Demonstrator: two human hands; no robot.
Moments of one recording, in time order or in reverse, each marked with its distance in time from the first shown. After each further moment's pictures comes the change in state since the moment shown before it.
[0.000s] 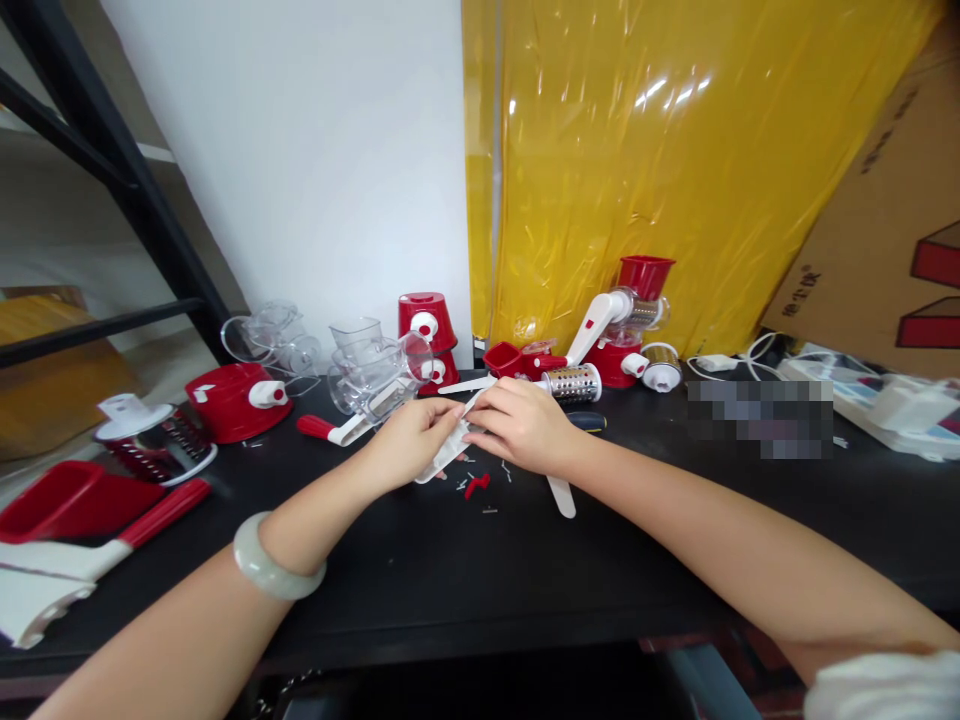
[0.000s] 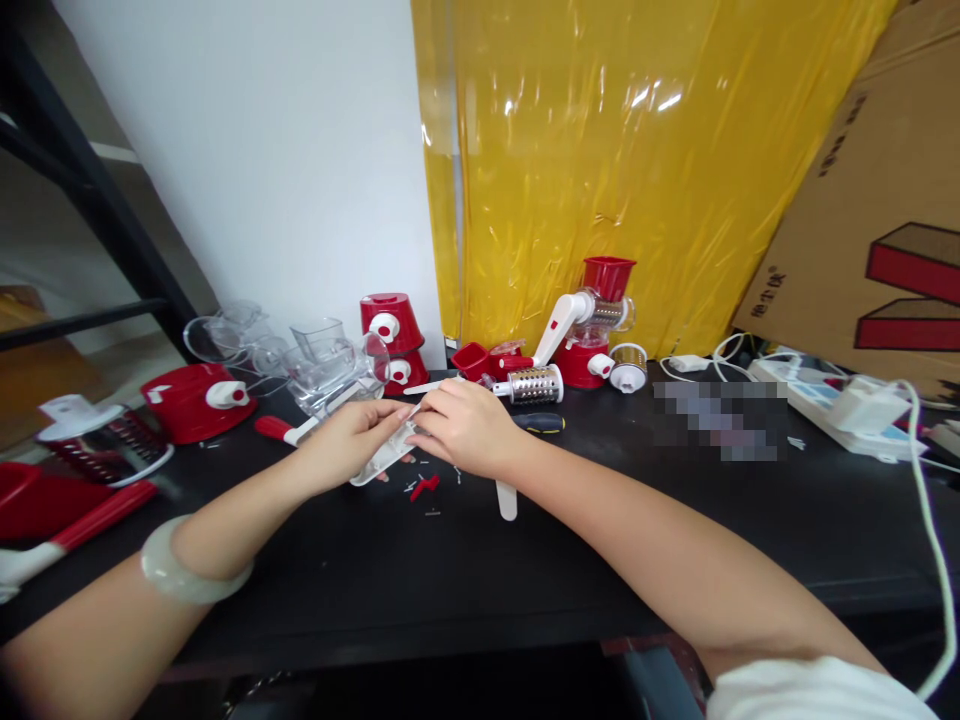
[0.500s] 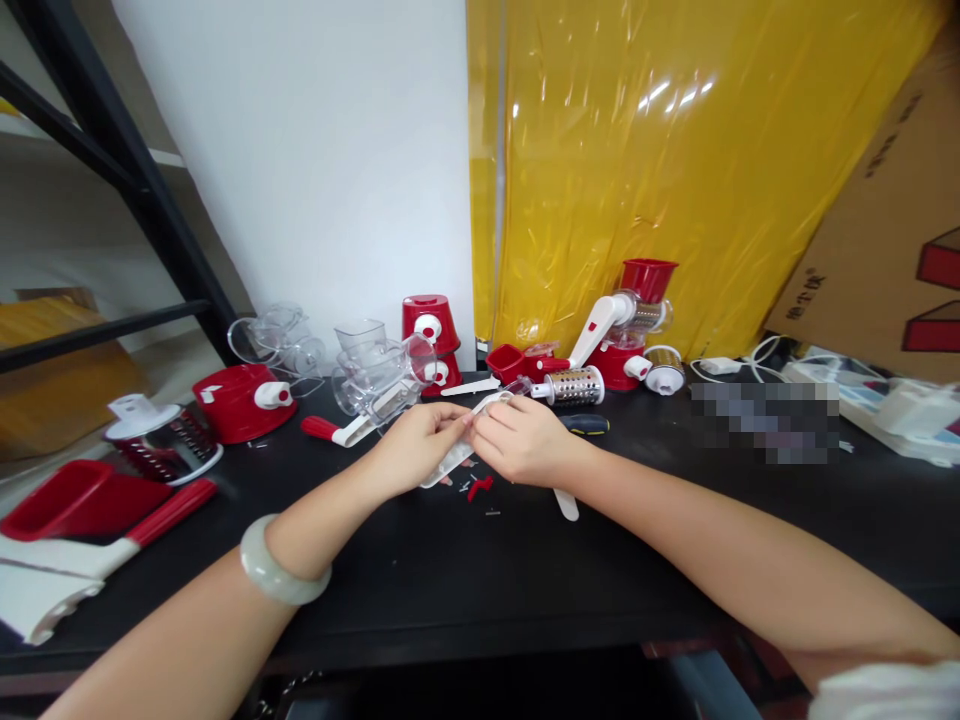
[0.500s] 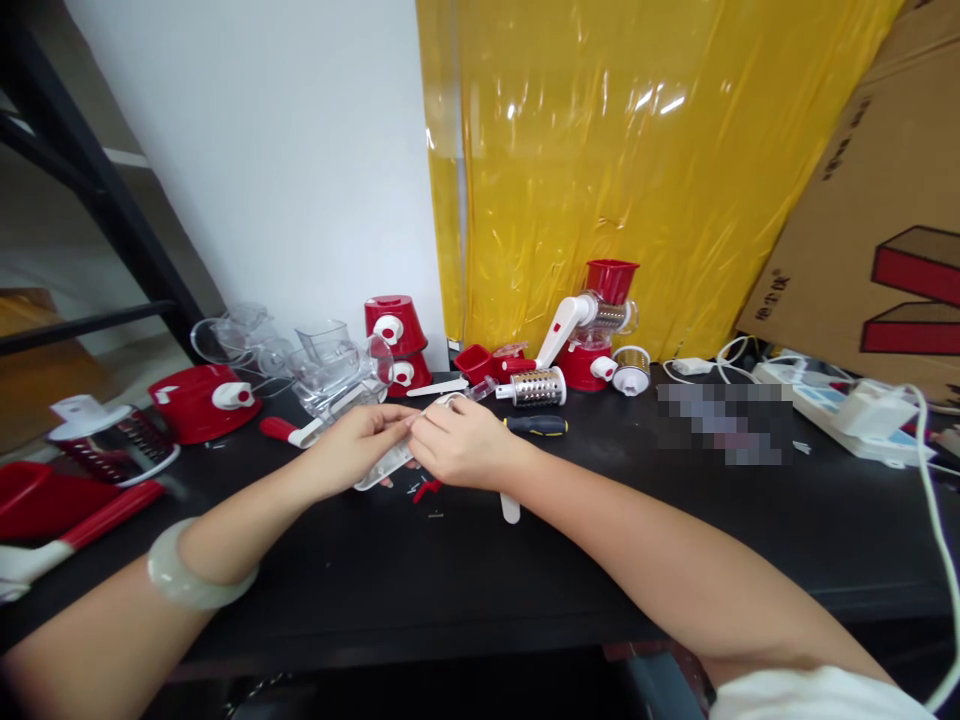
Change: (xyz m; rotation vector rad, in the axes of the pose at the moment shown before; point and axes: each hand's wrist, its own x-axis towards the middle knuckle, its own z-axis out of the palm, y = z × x) left_hand -0.001 -0.004 0.002 0.046 -0.008 0.040; right_hand 0.001 -0.012 -0.002 -0.390 0.034 -0.284
